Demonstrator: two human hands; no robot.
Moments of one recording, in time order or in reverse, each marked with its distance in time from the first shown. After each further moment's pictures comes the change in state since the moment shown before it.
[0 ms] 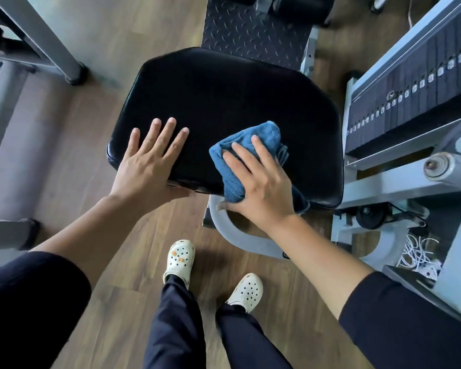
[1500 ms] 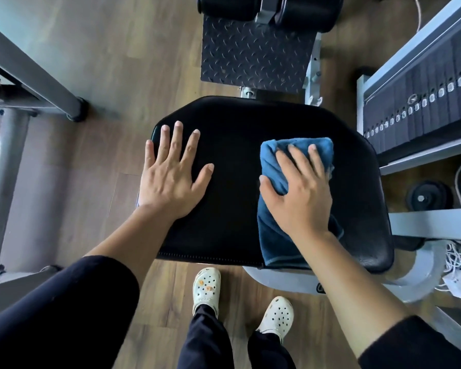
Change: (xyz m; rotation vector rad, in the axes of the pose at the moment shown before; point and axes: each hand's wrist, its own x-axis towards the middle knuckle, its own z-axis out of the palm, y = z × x) left_hand 0.114 -0.043 -0.008 -0.105 -0.014 -0.148; right_hand 0.084 0.031 0.028 0.073 0.114 0.548
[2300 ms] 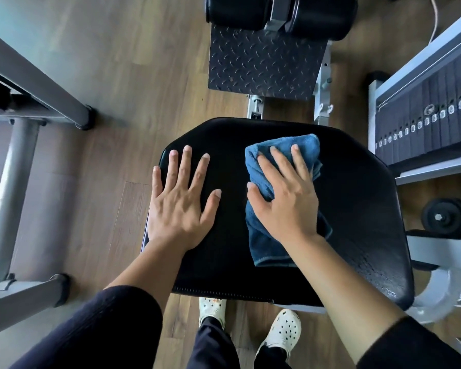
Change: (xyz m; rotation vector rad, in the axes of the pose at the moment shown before) left_hand 0.002 -0.001 -0.002 -0.021 0.004 -0.027; right_hand 0.041 -0.032 0.023 0.044 -0.103 -0.075
